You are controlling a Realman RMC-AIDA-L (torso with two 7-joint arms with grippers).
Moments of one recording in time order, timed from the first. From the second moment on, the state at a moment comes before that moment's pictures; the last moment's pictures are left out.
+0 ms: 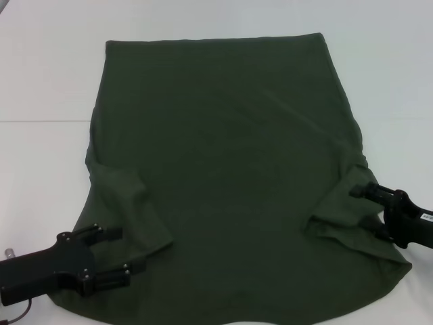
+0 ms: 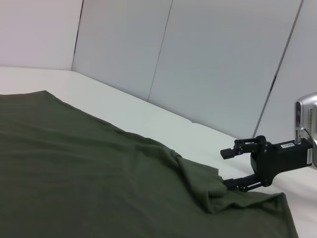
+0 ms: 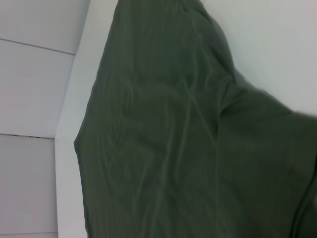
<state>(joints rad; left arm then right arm) -0.39 -2.11 0.50 0.67 2.06 1.60 -1.27 0.54 2.02 -0.47 -0.33 -1.97 -1.08 2.41</state>
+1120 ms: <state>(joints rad) -0.39 -2.11 0.50 0.67 2.06 1.61 -1.27 0.56 2.03 -0.48 -0.33 -1.97 -1.07 2.40</state>
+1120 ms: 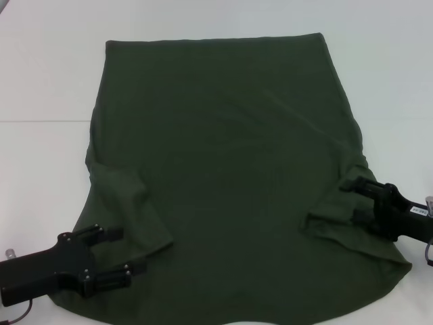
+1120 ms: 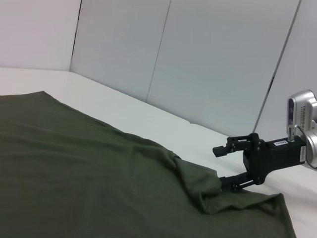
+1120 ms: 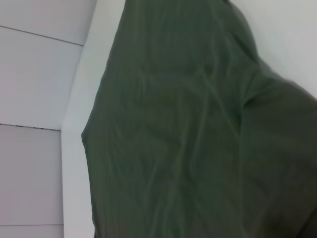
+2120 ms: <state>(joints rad) -0.39 -2.11 0.50 0.67 2.05 1.61 -1.27 0.68 2.07 -0.47 -0.34 -1.95 -0.99 2.35</state>
